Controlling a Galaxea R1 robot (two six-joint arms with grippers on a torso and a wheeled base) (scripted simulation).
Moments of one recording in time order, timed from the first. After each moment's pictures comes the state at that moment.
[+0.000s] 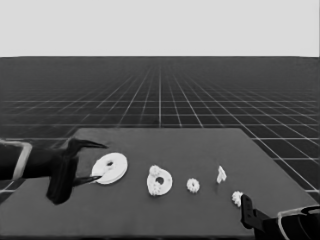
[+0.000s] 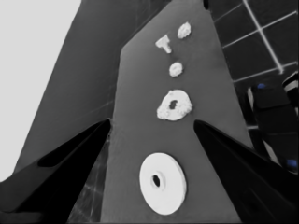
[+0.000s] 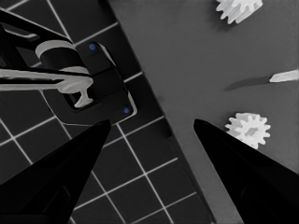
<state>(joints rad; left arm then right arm) -0.34 1.78 -0.44 0.31 0.69 0.32 -0.35 1.76 -0.39 -0.70 -1.18 0.32</state>
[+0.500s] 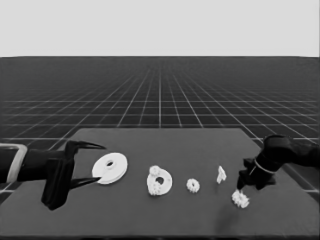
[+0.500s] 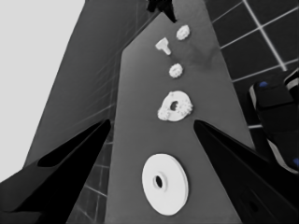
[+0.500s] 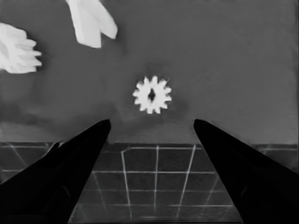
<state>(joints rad) -0.34 1.76 -0.42 0.31 0.68 0.35 -0.03 1.98 -1.03 -0.19 -1.43 0.94</state>
